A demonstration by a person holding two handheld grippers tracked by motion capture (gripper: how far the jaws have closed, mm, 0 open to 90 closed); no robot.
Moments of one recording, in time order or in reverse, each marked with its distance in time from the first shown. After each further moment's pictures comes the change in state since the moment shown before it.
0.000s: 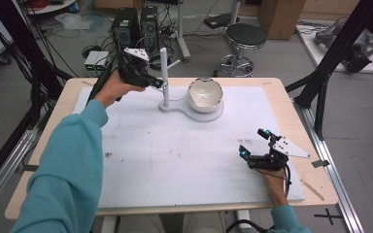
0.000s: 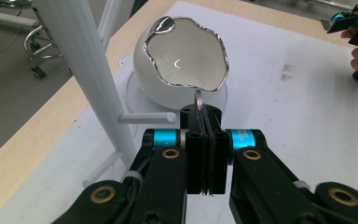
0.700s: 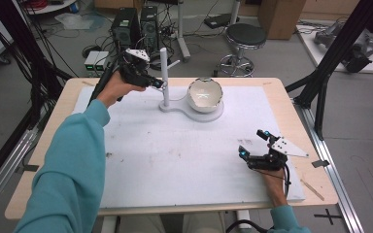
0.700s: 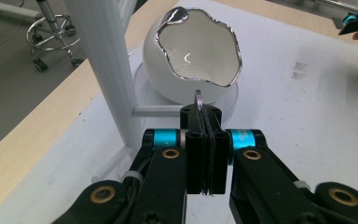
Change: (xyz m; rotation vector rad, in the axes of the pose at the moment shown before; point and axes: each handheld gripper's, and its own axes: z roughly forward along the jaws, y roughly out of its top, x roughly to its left) left arm 0.010 -0.006 0.008 0.006 0.012 -0.031; right arm -0.002 -0.004 0.002 0.024 0.003 0.021
